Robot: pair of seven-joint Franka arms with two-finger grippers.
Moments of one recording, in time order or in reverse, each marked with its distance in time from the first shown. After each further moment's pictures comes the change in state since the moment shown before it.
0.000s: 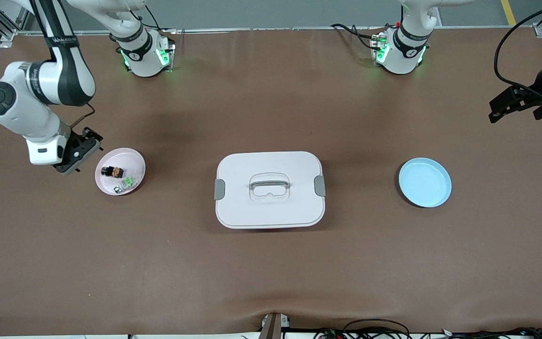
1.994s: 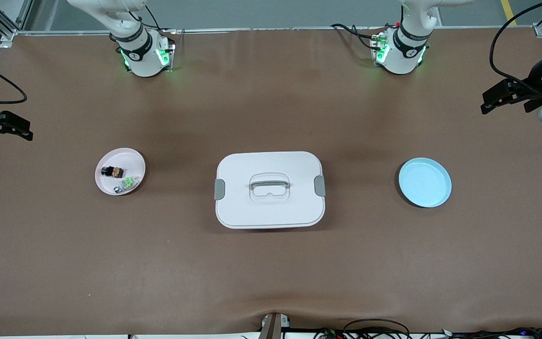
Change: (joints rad) left arm -0.007 0.021 -0.003 0.039 -0.041 -0.095 0.007; right arm -0.031 0.022 -0.012 0.623 0.028 -0.643 0.645
